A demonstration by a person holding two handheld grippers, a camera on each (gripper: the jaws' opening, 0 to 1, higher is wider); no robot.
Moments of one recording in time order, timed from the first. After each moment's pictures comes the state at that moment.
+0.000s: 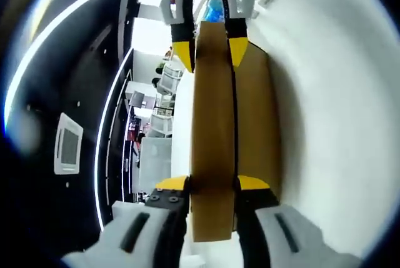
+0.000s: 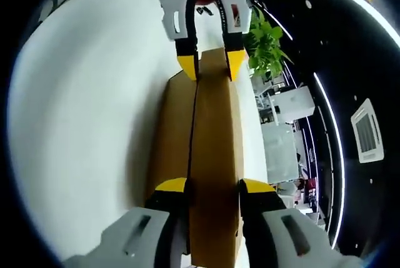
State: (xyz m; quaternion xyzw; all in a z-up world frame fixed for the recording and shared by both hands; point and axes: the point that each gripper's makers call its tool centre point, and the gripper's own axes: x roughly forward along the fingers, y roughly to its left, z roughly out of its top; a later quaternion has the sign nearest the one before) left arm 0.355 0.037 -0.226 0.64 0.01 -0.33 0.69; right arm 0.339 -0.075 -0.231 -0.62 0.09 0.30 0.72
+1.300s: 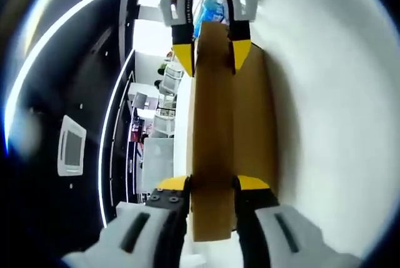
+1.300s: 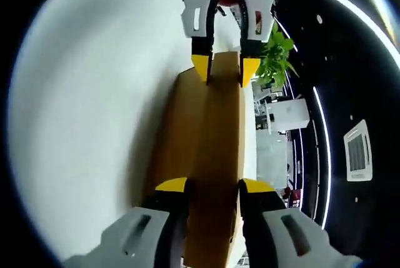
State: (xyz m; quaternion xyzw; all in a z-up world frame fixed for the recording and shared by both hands) left arm 0.349 0.042 -0.237 0.65 0.00 -0.31 0.69; right arm 0.329 -0.064 -0.243 -0.68 0.04 0.28 0.68
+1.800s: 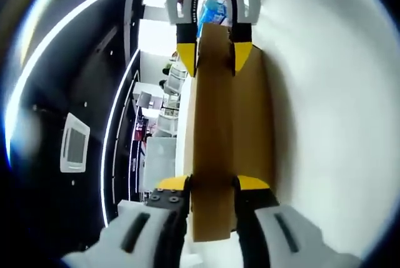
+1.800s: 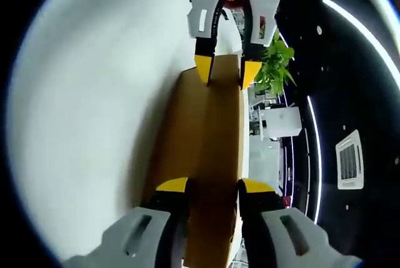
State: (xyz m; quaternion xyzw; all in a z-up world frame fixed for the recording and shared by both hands) left arm 0.347 0.042 -0.245 0.64 -0.01 -0.31 0.70; right arm 0.331 -0.065 -0.250 -0.68 0.02 0.27 0.68
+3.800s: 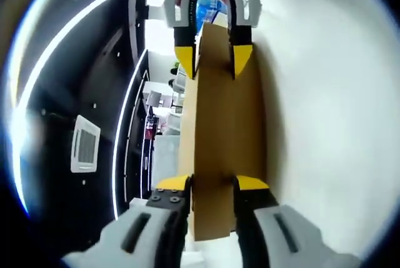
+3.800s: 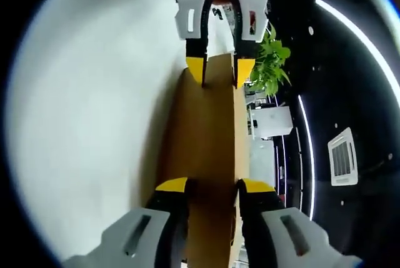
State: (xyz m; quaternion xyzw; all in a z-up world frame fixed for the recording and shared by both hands) left arm 0.350 0.039 -0.267 0.65 -0.04 -0.27 0.71; right arm 0.338 -0.063 -0.270 -0.68 -0.01 0.25 0.69
